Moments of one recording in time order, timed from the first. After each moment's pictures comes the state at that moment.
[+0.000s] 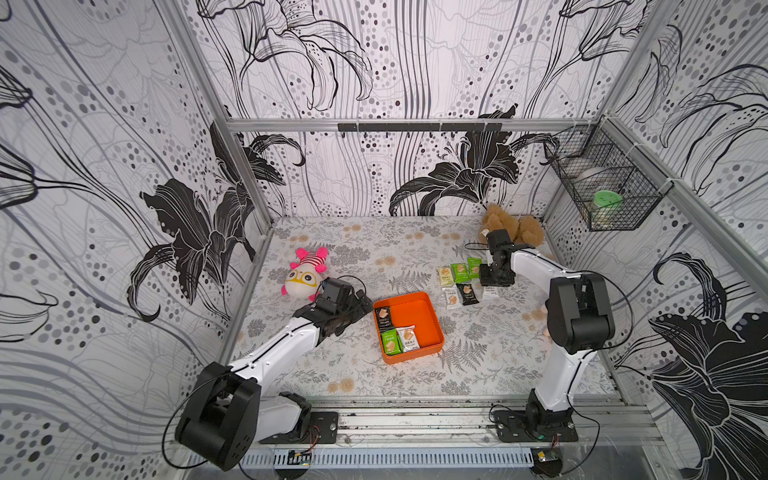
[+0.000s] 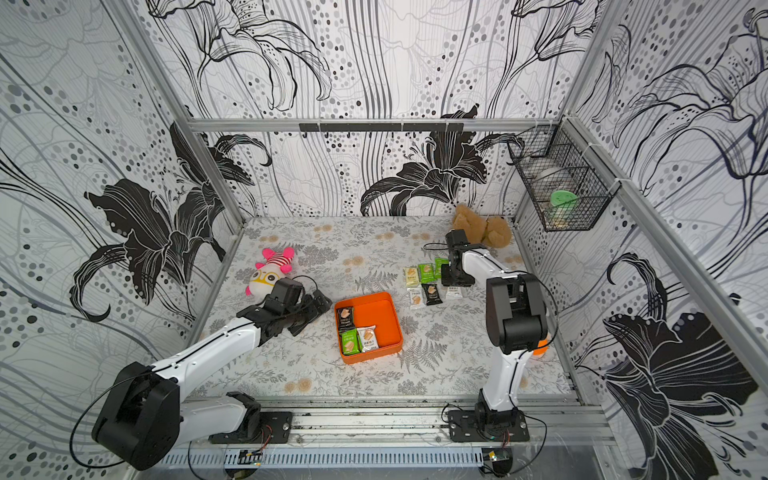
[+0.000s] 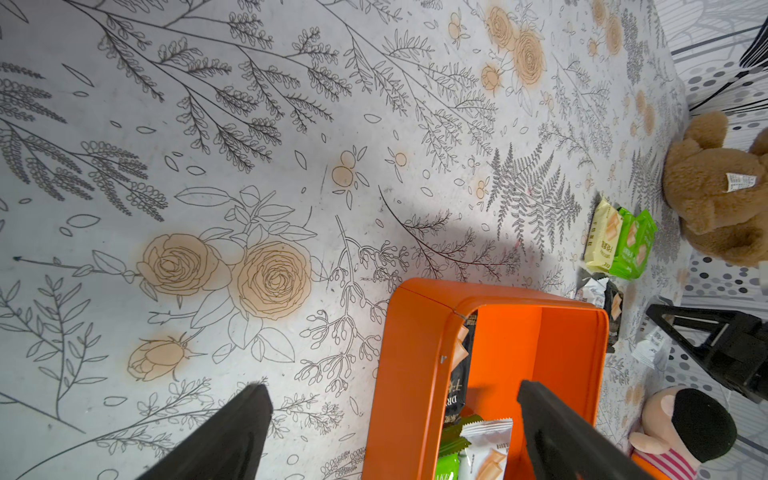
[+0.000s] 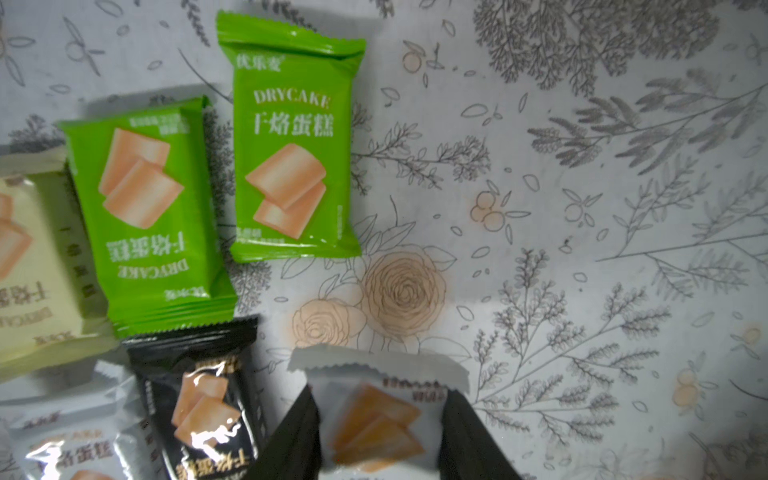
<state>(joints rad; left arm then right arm) -0.40 1.24 0.68 -0.33 0.03 -0.98 0.14 1.92 1.37 -0.69 0.10 0.15</state>
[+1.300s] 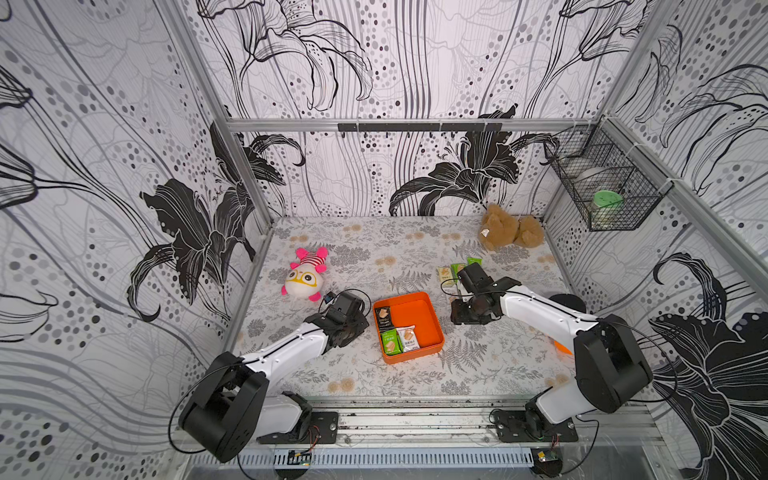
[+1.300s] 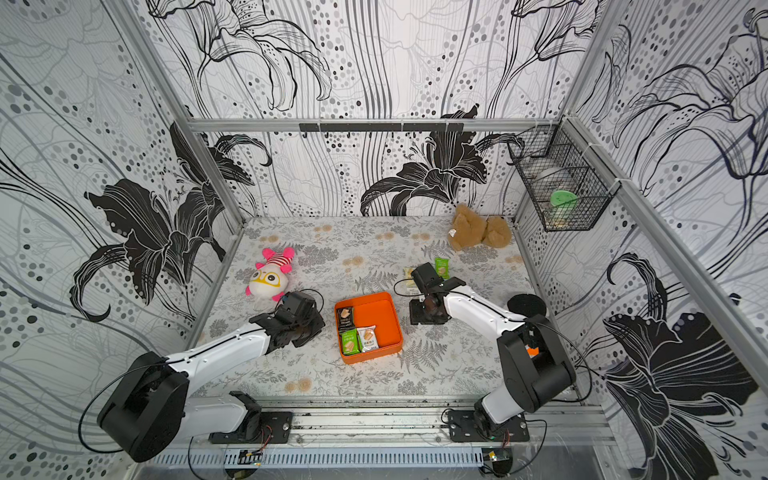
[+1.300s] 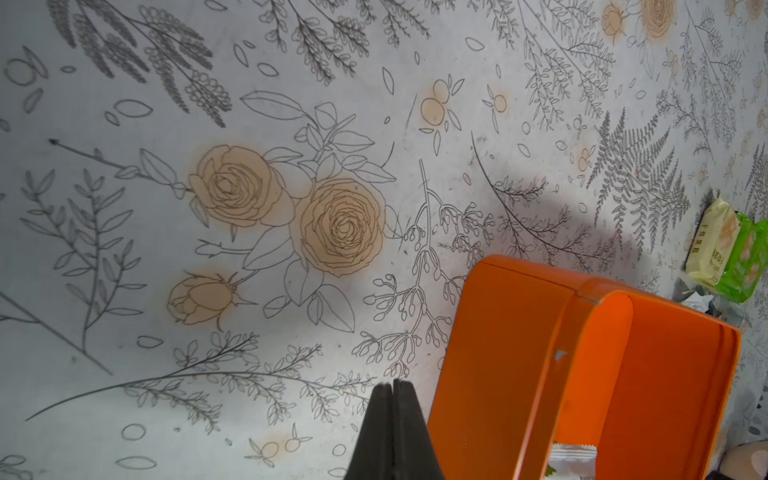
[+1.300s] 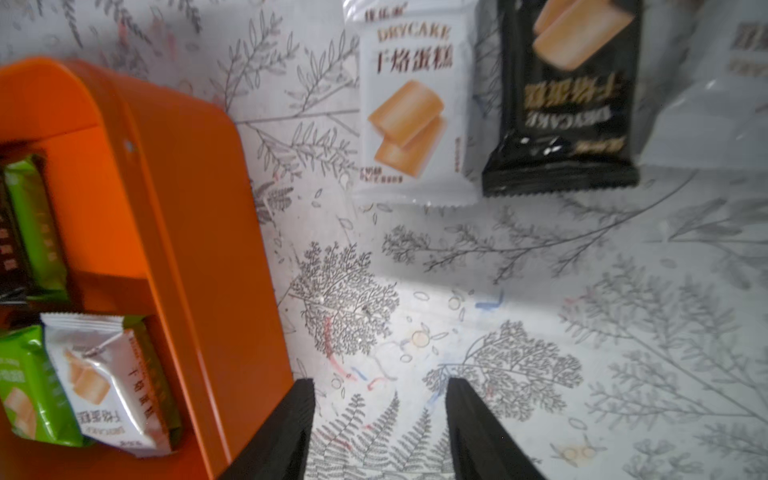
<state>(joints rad) -0.51 1.32 0.61 -0.33 -0.08 -1.12 0.53 1.53 0.96 -0.69 -0.06 0.44</state>
